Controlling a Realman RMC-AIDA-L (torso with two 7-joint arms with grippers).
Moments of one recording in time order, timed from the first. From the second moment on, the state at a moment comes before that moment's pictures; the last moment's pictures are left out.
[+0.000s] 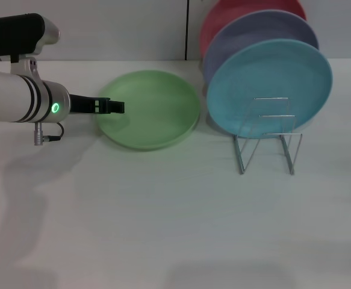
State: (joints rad) left arm -0.80 -2.06 -1.86 -0.65 2.44 -0.65 0.38; right arm 0.34 2.07 0.25 -0.22 -1.35 -1.56 0.72
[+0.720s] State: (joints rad) left arm -0.81 -2.06 -1.84 -0.61 2.44 -0.63 0.39; right arm 0.34 2.07 0.25 -0.22 -1.35 -1.57 0.73
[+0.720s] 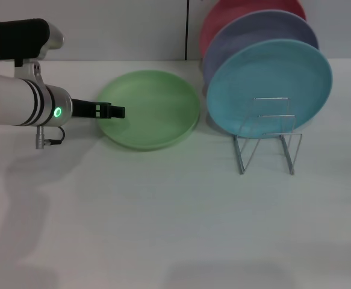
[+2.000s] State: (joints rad) left arm -0.82 -2.06 -1.82 -0.60 2.48 -0.65 0.38; right arm 0.33 2.07 0.25 -0.21 -1.35 -1.58 0.73
